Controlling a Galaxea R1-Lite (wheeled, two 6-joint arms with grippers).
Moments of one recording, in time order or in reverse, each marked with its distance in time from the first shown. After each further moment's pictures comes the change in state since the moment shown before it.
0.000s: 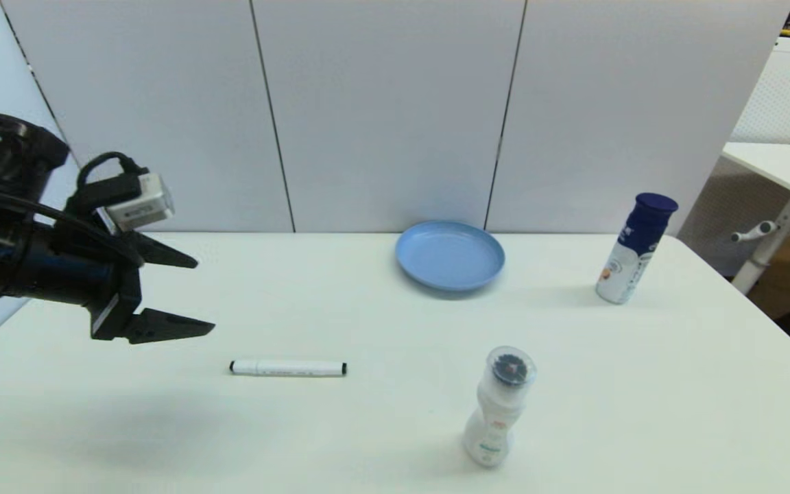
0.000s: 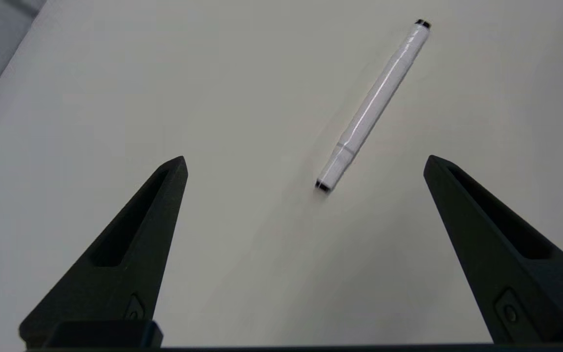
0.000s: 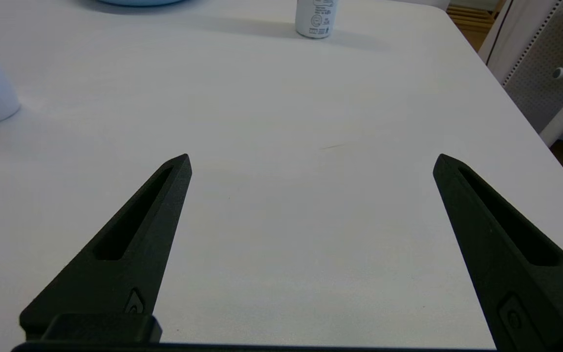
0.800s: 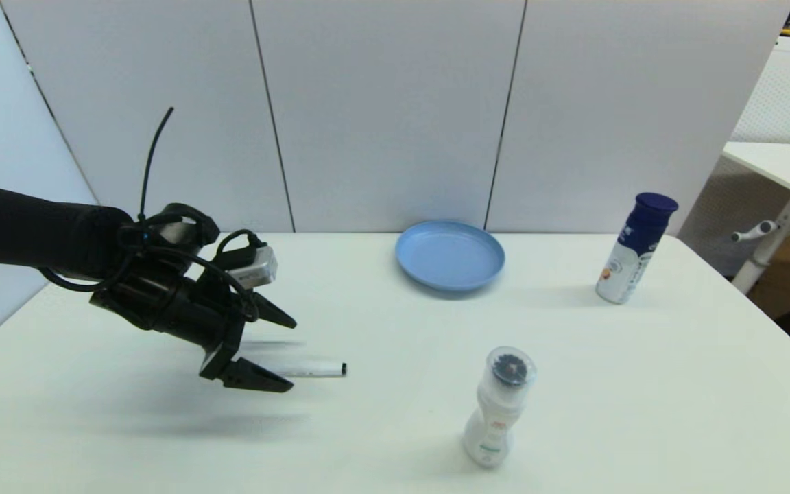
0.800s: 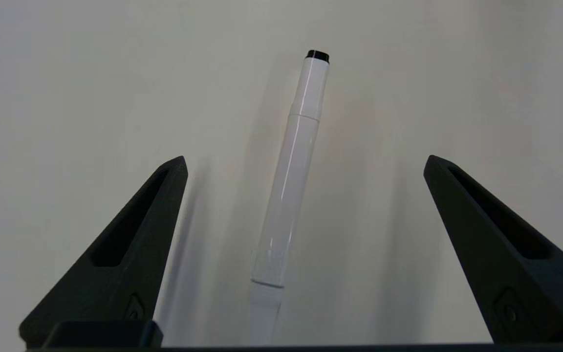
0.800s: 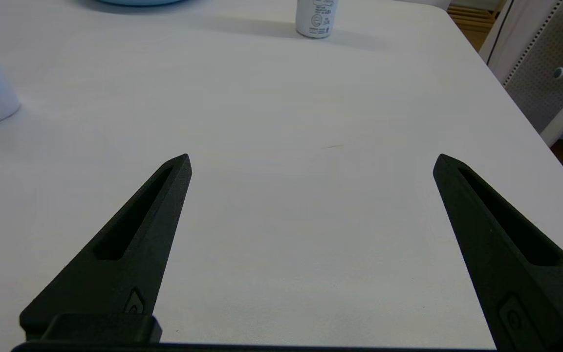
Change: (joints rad) left arm -0.157 0.323 0.009 -0.045 -0.194 0.118; right arm 0.000 0.000 0.000 0.000 0.000 0.000
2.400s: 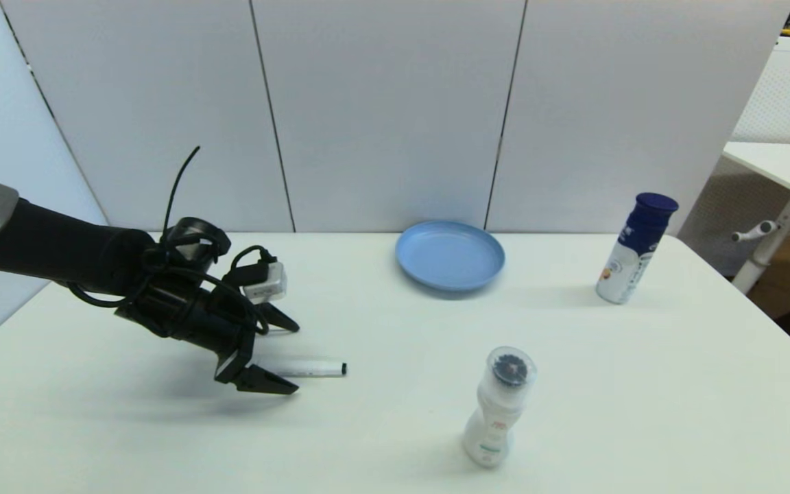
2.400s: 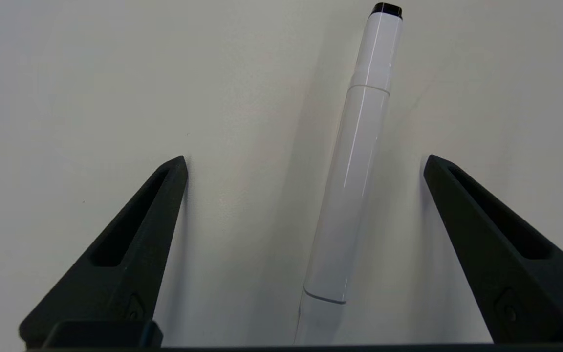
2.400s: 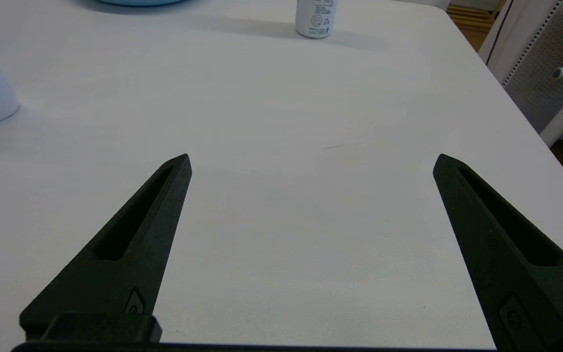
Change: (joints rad) left arm -0.008 0.059 0.043 -0.136 0.062 0.014; right arm 0.000 0.000 0.000 0.000 0.000 0.000
